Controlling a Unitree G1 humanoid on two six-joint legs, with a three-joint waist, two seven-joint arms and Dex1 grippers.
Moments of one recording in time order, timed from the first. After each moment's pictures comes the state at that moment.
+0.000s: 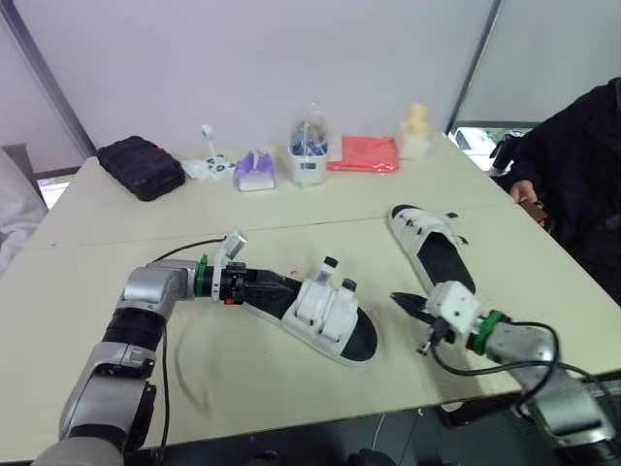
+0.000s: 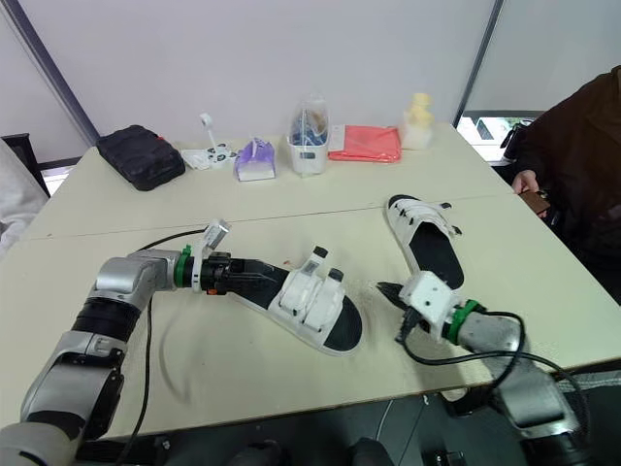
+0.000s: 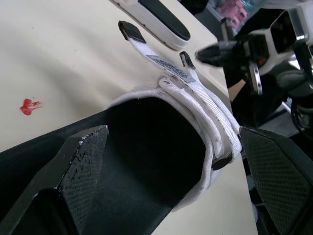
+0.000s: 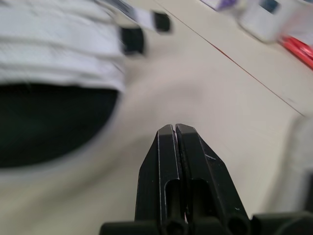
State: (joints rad) left arm -0.76 0.51 -0.09 0.47 -0.39 0.78 -1.40; right arm -0.01 -0.70 -0.06 -0.26 0.09 0.08 0.72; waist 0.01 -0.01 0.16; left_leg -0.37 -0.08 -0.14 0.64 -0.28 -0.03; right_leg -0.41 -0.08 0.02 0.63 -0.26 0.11
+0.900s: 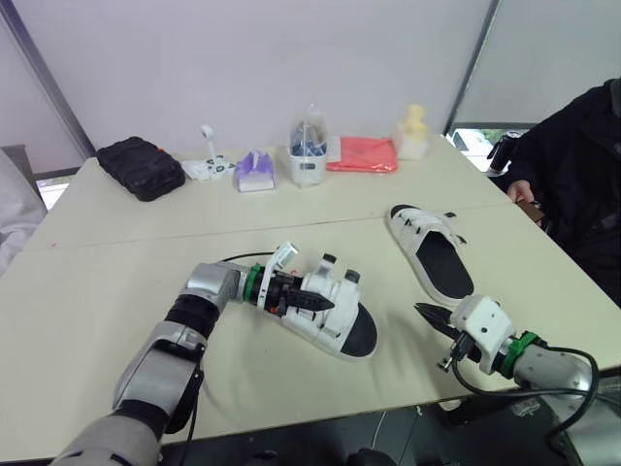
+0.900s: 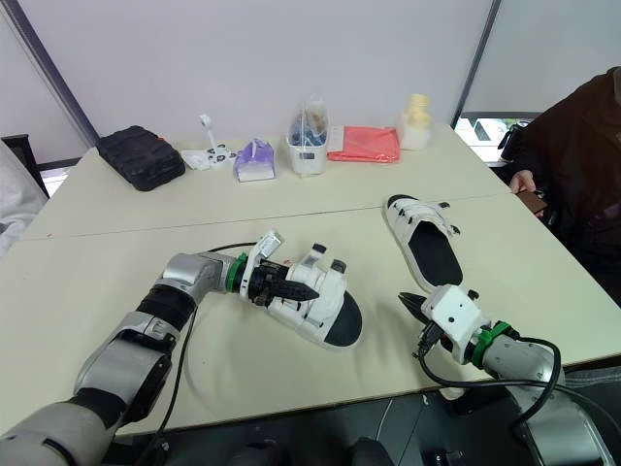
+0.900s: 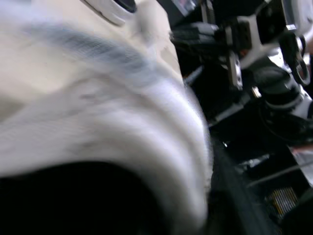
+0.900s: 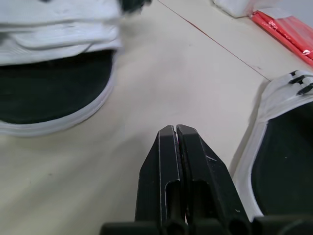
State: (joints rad) left arm -0.89 0.30 -0.21 0.70 -0.36 0.77 -1.45; right arm 0.15 -0.68 -0.14 -0.44 0.10 0.19 0.65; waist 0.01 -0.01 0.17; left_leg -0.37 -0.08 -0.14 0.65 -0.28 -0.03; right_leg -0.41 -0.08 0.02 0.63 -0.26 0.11
